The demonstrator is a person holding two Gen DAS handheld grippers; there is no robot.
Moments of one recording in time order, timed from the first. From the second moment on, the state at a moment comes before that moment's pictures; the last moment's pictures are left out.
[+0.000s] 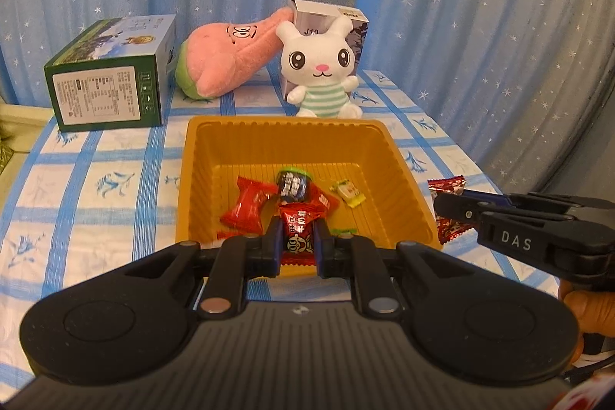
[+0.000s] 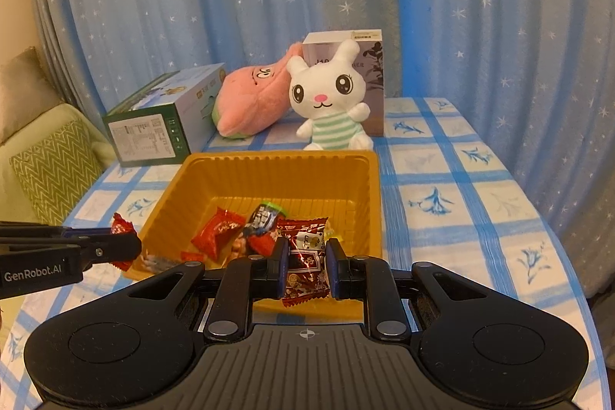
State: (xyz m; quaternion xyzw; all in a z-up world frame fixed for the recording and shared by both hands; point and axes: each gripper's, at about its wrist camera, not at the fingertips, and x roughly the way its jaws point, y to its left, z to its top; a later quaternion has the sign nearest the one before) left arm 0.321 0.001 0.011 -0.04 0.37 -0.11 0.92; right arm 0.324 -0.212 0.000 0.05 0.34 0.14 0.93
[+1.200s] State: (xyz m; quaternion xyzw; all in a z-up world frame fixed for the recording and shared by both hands) left arm 0.391 0.012 -0.017 -0.07 0.40 -0.09 0.91; right arm 0.384 -0.205 -0.016 0.05 0.37 0.14 0.92
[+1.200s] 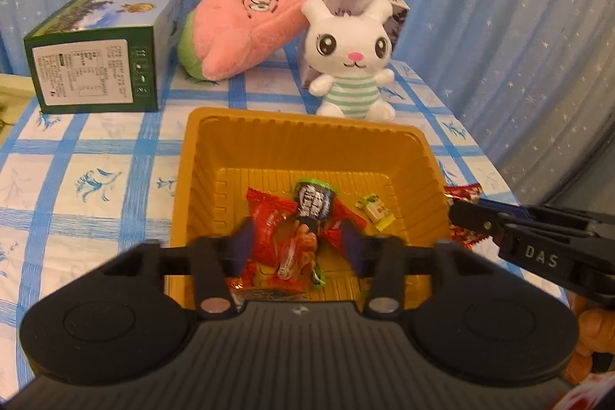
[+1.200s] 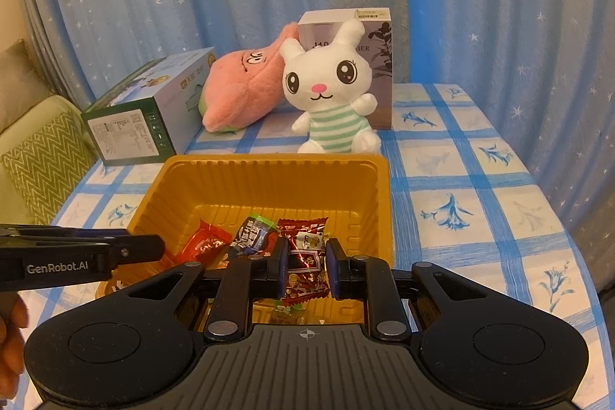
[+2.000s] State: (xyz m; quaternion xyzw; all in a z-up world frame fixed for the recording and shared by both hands) left arm 0.375 0.010 -0.015 -0.05 0.40 -0.09 0.91; right arm 0.387 -0.204 -0.012 0.06 0.37 0.15 0.92
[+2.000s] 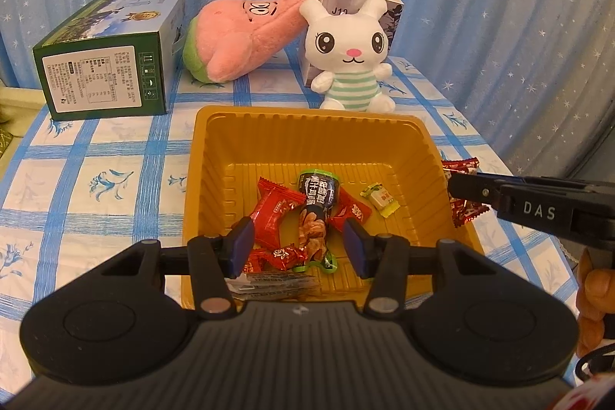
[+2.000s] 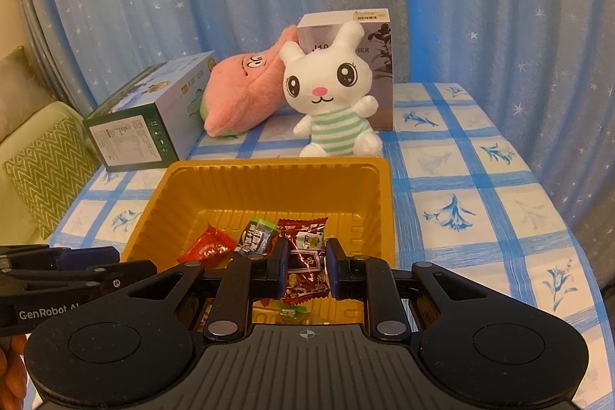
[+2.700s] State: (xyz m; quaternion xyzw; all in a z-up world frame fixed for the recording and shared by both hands) left arm 0.363 0.016 -0.016 -0.02 0.39 -0.06 0.92; right arm 0.384 -0.230 -0.016 0.12 0.37 0.14 0.91
